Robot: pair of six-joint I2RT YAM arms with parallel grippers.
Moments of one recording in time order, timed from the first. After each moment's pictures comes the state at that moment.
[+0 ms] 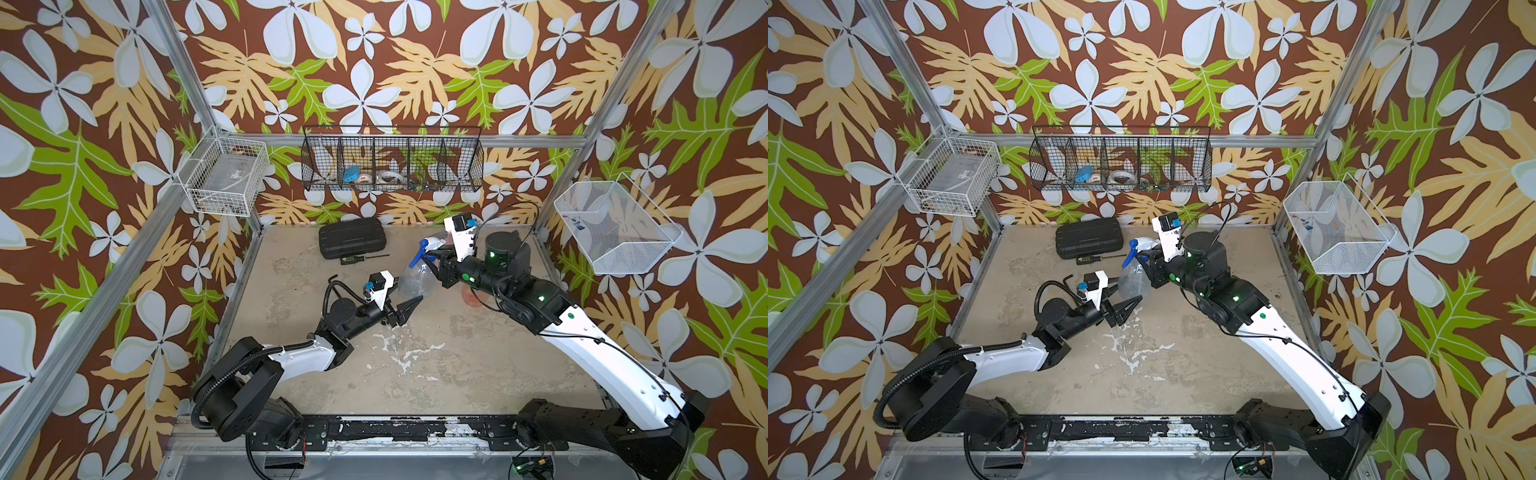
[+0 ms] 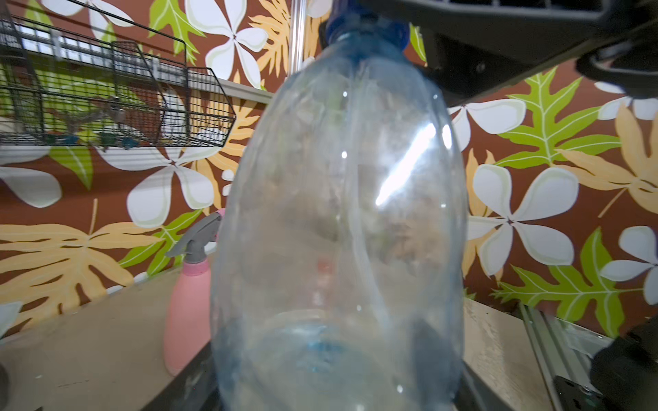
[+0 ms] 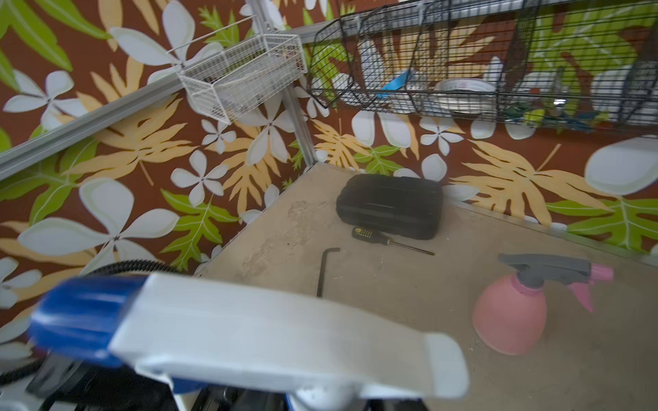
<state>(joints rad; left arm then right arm) -0.70 1.44 0.54 1.11 0.25 -0.16 0.68 1.23 1.31 -0.36 -0.04 0.28</state>
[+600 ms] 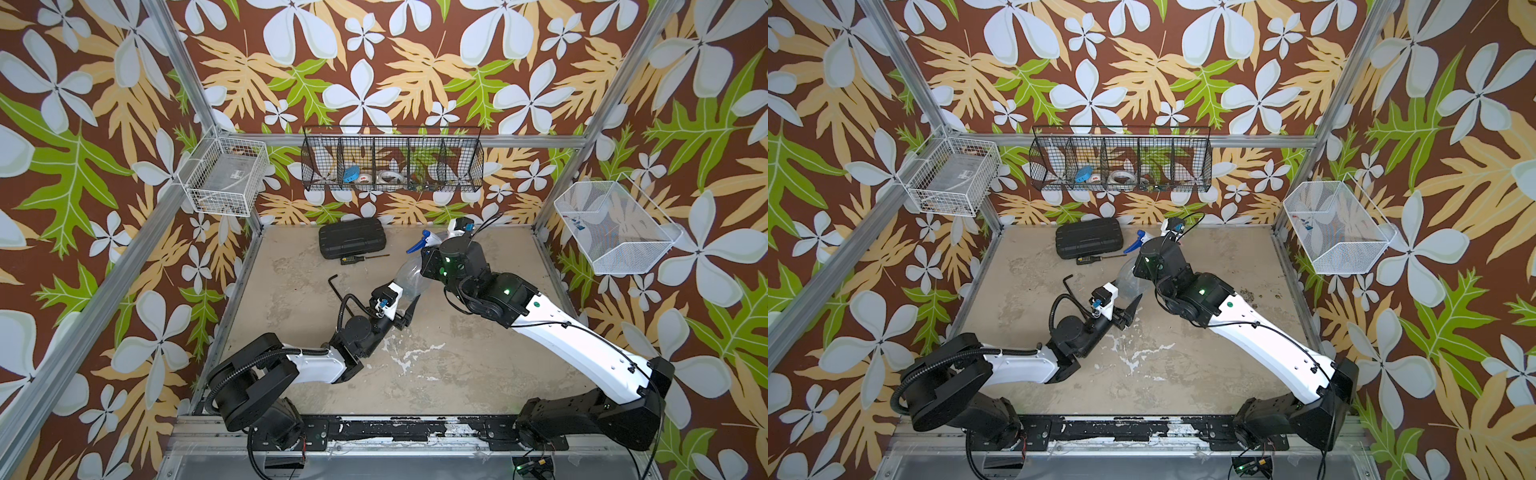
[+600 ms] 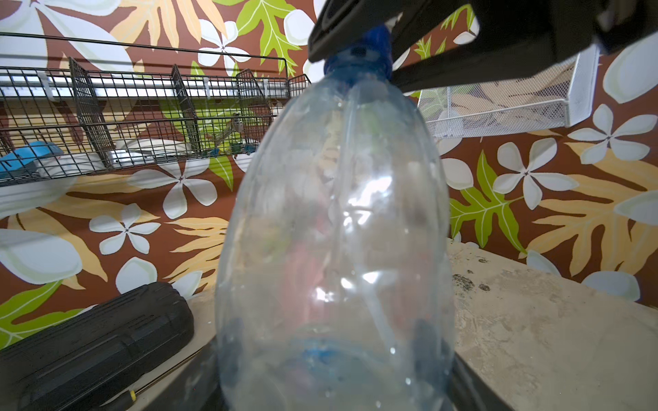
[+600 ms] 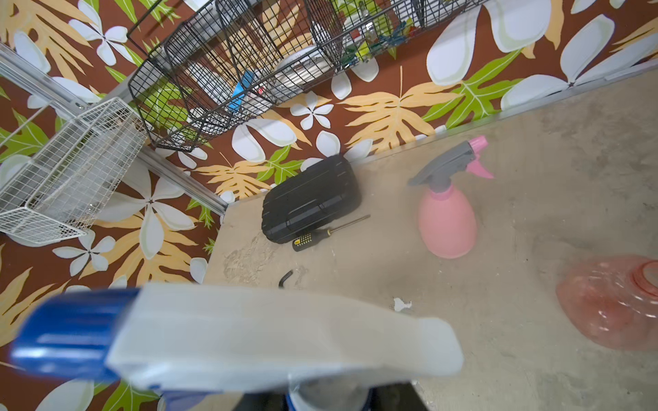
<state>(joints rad) -0.88 1.52 0.49 1.22 -0.25 0.12 0.82 1.38 1.44 -0.56 0.45 0.76</state>
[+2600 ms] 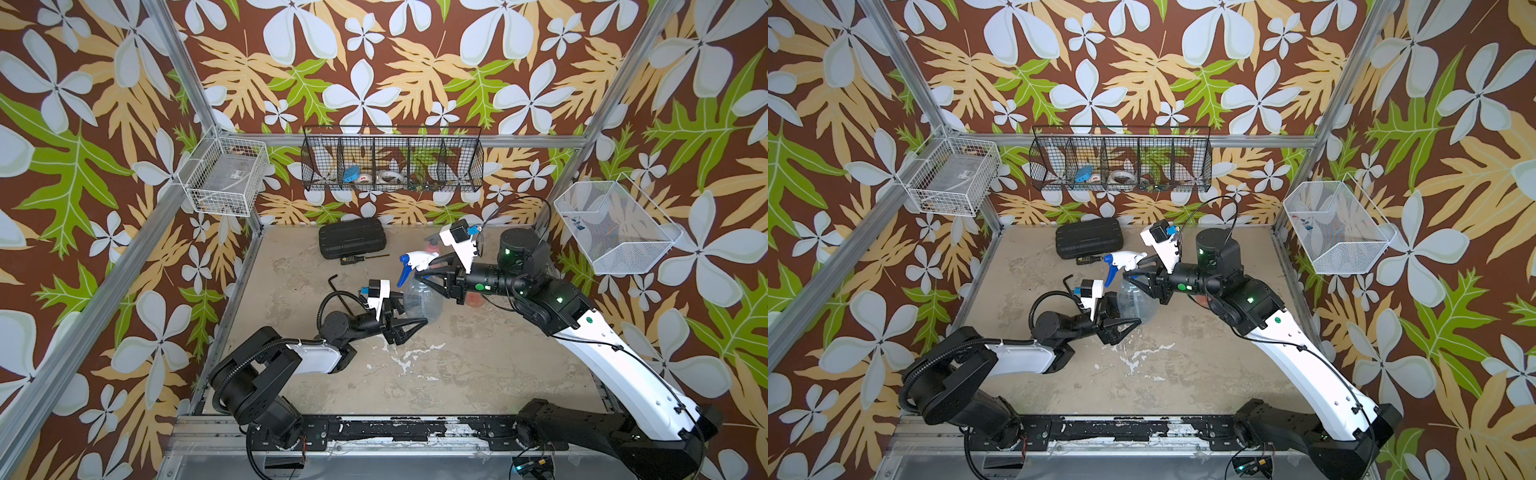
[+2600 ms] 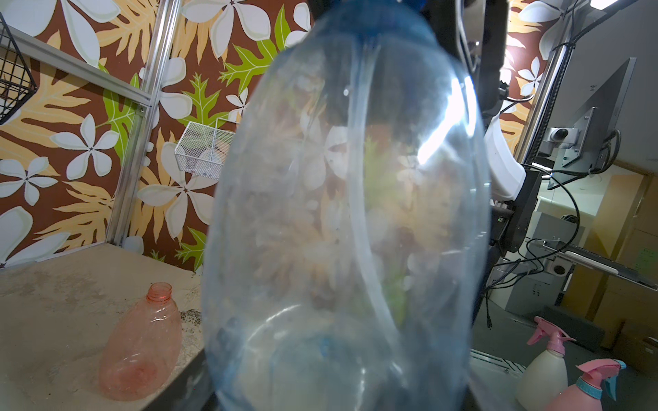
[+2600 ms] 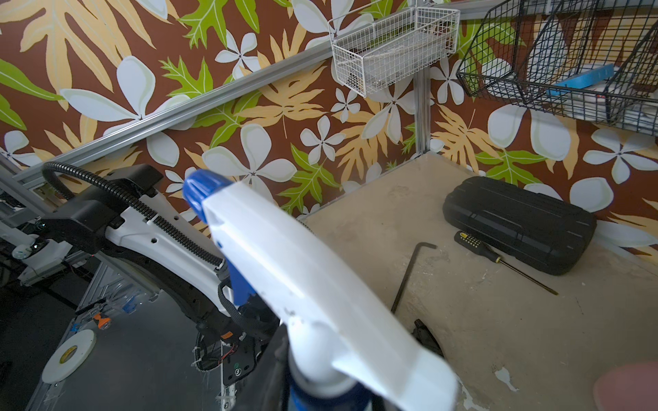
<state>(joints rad) -0.72 1.55 0.50 1.53 0.64 -0.61 0.62 1.18 1.37 -0.45 -0.61 0.12</state>
